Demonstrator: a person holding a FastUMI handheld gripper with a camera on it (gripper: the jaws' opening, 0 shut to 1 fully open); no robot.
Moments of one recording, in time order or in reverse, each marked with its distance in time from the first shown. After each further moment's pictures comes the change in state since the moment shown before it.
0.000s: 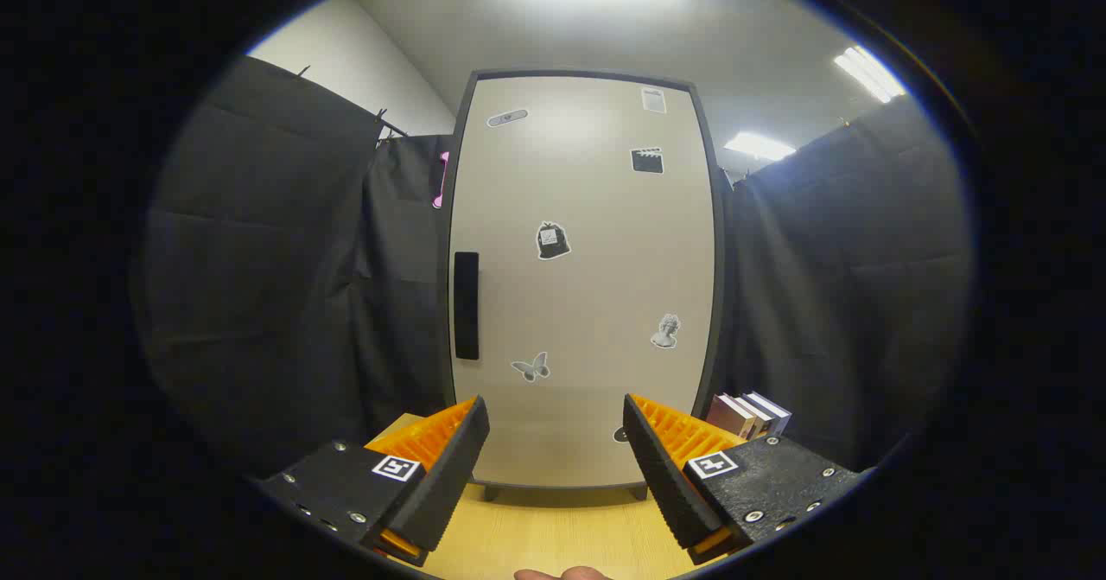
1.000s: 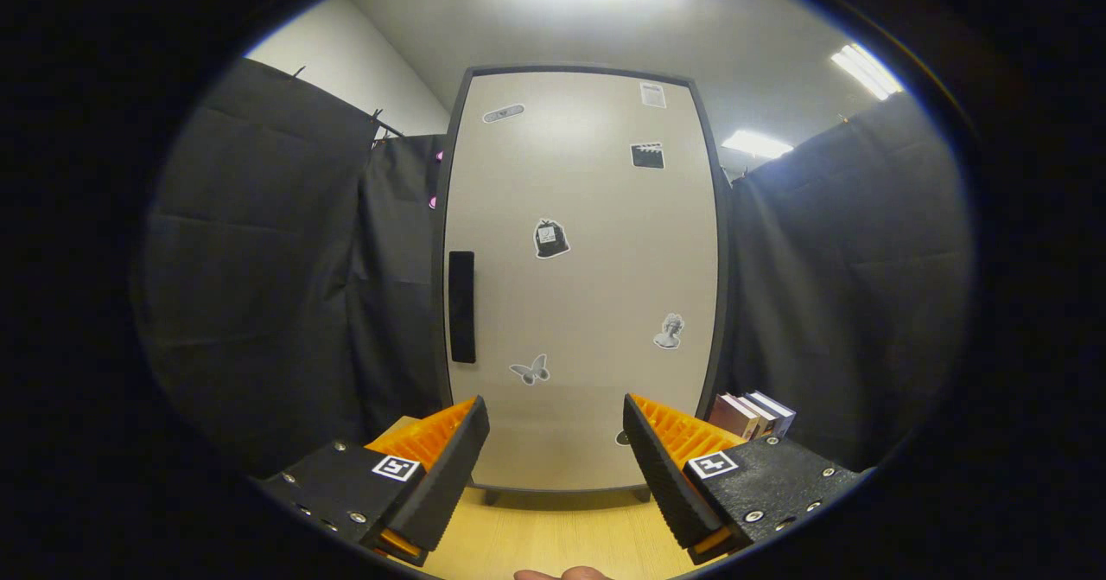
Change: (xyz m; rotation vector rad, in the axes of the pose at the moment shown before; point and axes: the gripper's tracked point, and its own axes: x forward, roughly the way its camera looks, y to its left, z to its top) arm 0.011 -0.001 0.001 0.003 -0.001 -0.008
